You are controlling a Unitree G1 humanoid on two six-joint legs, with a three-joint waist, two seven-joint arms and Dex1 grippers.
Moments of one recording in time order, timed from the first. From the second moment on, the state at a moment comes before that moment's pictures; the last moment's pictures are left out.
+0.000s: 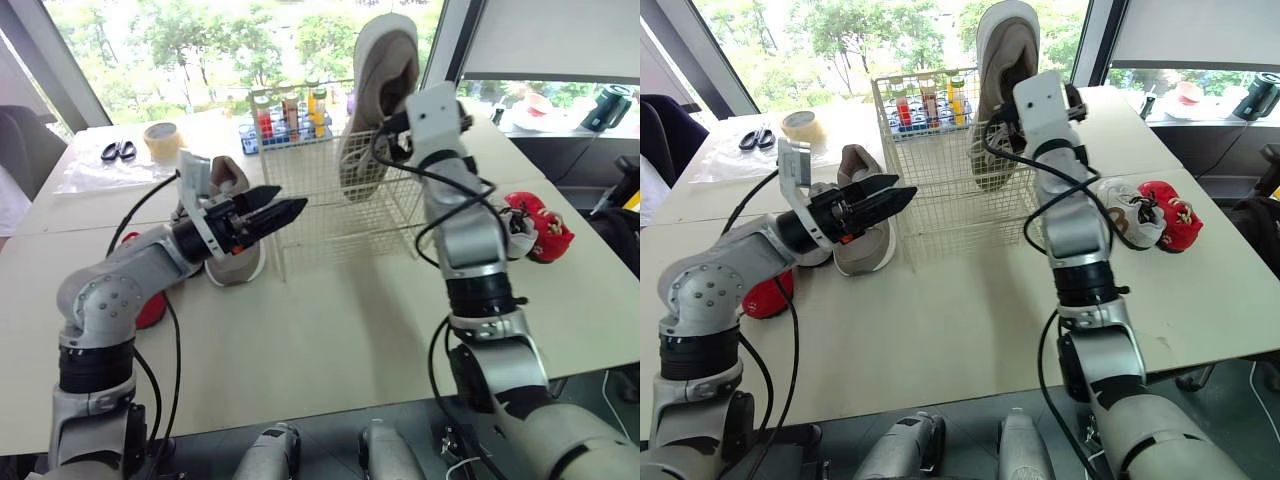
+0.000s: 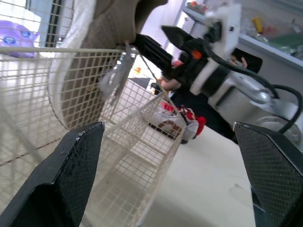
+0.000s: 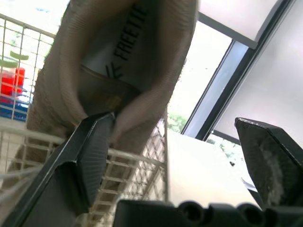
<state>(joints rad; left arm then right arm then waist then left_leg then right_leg) -0.56 0.53 0.23 -0.25 -1.07 0.88 -0.51 -0.88 -0.29 -0.02 0.02 -0.15 0.54 0.06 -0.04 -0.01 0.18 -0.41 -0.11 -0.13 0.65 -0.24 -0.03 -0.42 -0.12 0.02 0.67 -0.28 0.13</state>
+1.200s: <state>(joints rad) -1.04 0.67 0.04 0.39 -0.37 1.15 -0.37 -0.83 -0.73 -0.34 -0.43 0.86 1.06 0.71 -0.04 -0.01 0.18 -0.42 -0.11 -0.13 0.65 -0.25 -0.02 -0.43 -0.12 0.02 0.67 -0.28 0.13</state>
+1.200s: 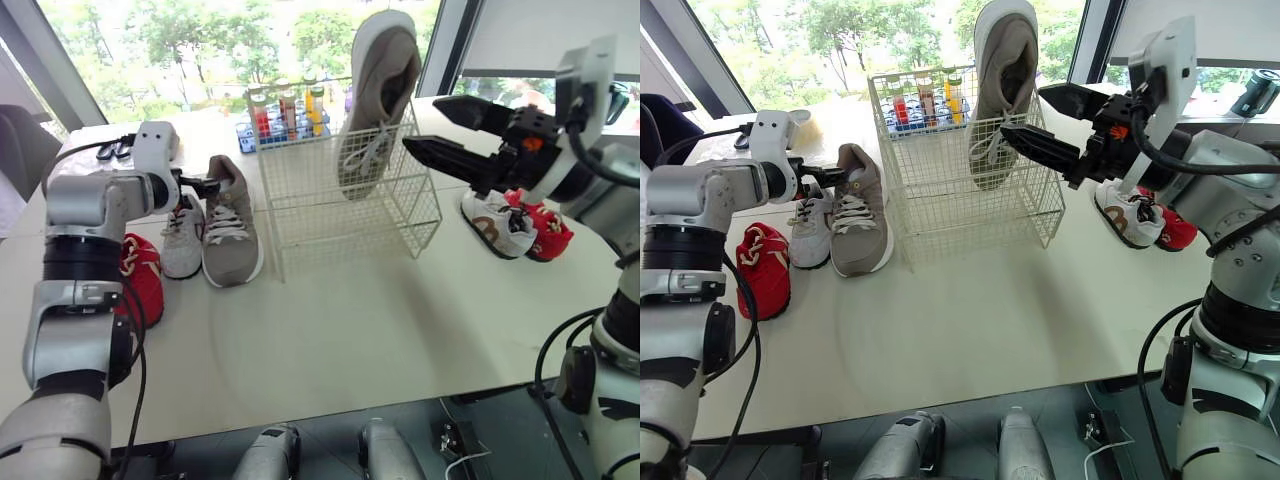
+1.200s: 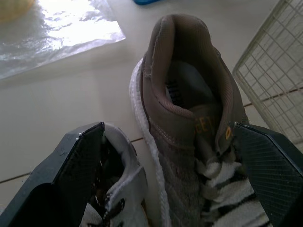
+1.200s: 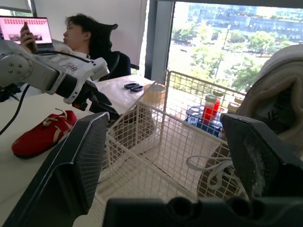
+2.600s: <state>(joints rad) -1.24 0.51 0.22 0.82 -0.25 0.84 -0.32 -0.60 -0.93 -0.21 -0.63 0.92 0.94 0.73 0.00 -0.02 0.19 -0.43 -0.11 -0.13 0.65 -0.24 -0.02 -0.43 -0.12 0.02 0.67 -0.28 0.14</state>
